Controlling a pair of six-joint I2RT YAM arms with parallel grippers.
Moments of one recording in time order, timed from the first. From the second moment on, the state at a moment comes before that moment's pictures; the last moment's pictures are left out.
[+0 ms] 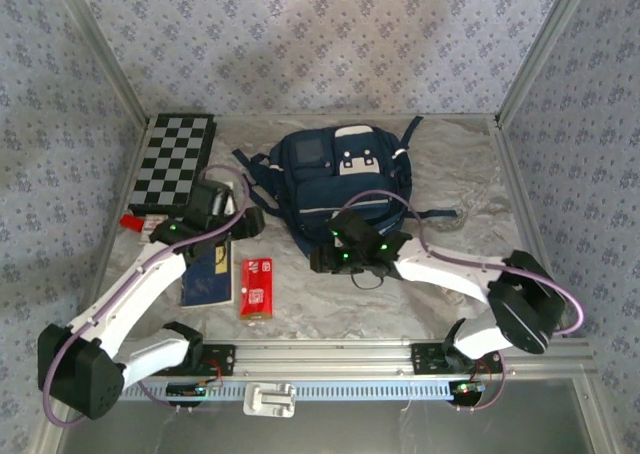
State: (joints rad) left arm -0.41 1.06 0.83 -0.62 -0.01 -0.55; right arm 0.91 1.46 0.86 -0.29 -0.15 0.81
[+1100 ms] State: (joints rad) left arm 0.03 1.01 0.46 -0.55 0.10 -0.72; right arm 0.99 1.64 0.98 -0.24 -0.06 0.80
